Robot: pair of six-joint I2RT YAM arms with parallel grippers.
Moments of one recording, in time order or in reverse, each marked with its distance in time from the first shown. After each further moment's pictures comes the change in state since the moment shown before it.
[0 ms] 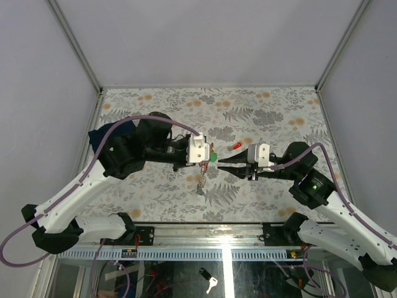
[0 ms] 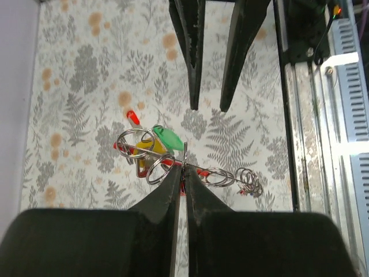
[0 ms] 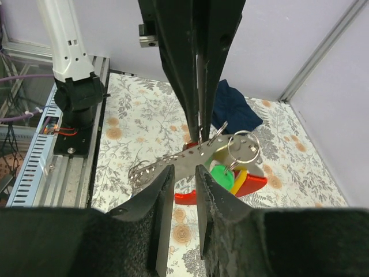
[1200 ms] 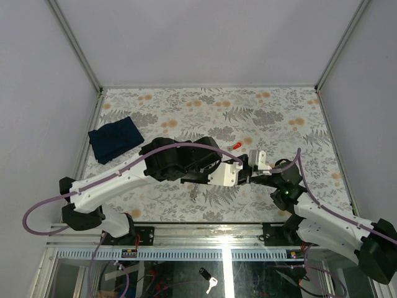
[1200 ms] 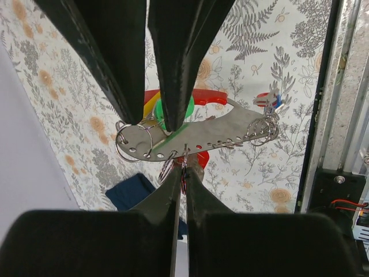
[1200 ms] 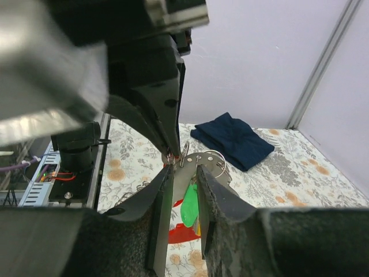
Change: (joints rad) left arm -0.333 0.352 0.322 -0.574 -0.692 -0.030; right arm -0.002 0.085 -0.445 0.854 0.051 0.301
